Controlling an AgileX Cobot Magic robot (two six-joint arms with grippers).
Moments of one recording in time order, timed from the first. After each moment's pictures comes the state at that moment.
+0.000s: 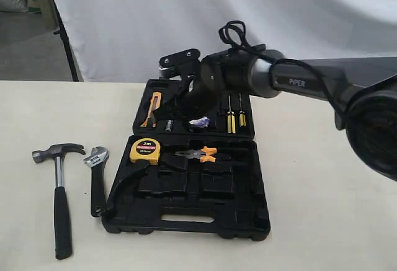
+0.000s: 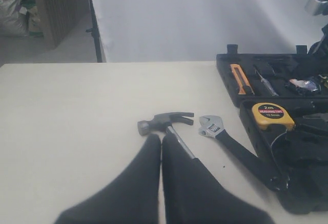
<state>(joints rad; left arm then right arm) 0.09 0.00 0.00 -0.02 0.27 0.00 0.71 2.30 -1.81 -0.02 0.48 0.00</state>
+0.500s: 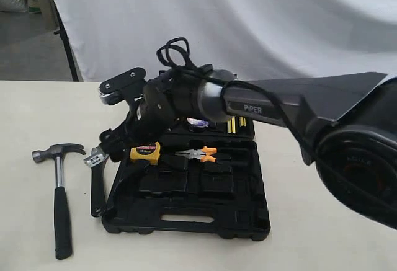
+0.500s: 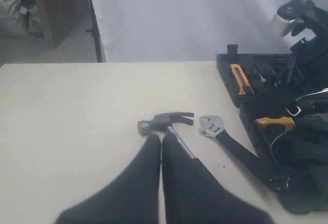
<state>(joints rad) 0.09 0.00 0.00 -0.02 0.27 0.00 0.91 2.30 -1.81 -0.13 0.50 0.09</state>
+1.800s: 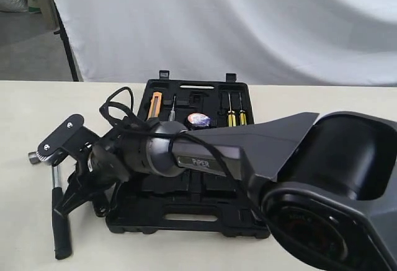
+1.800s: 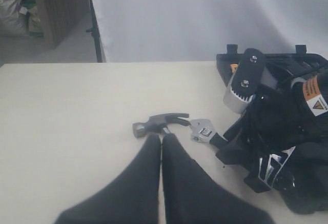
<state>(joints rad) 0.09 0.00 0.00 -0.02 0.27 0.00 1.07 2.40 -1.82 -0.14 0.37 -0.09</state>
